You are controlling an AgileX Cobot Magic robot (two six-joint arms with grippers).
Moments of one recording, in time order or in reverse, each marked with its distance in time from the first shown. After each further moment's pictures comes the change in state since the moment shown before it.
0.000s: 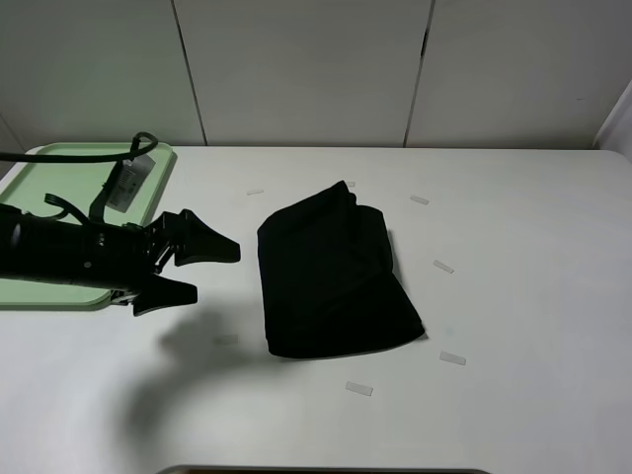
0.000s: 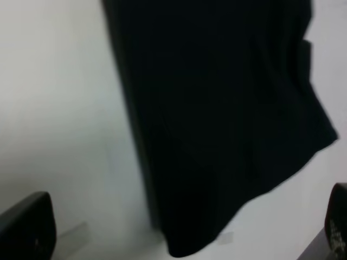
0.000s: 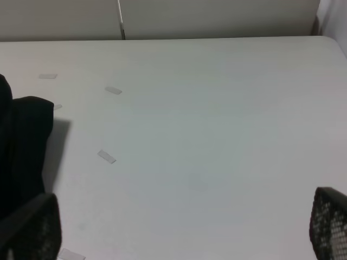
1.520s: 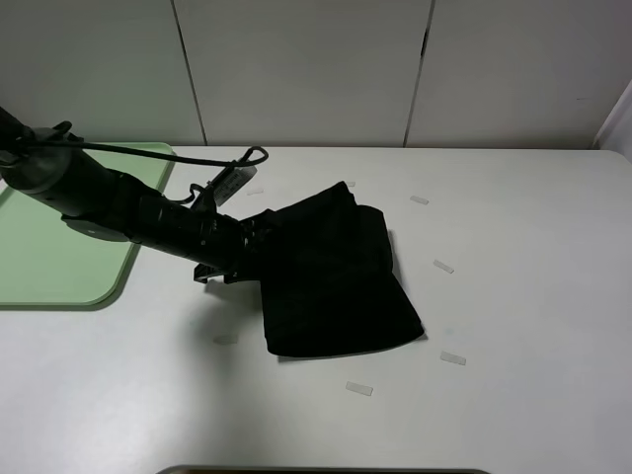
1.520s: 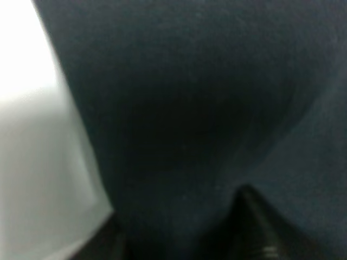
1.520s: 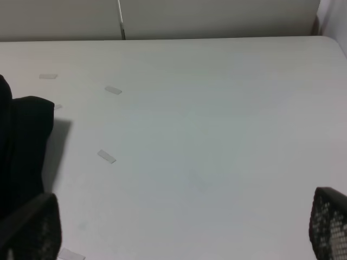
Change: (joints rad) left arm -0.224 0.351 -0.418 -0.005 -0.165 -0.136; right arm 0.000 0.000 0.000 0.000 0.000 0.000
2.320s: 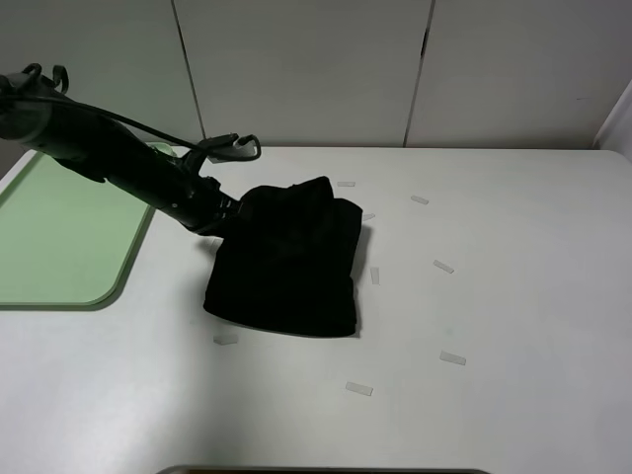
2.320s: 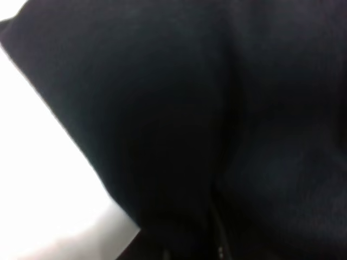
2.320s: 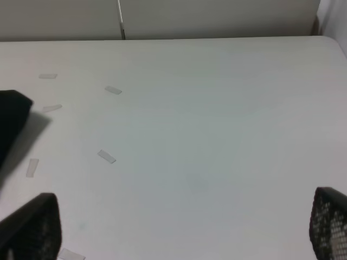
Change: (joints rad) left arm 0.120 0.000 -0.246 0.746 -0.012 -0.096; right arm 0.000 0.000 0.000 0.000 0.000 0.000
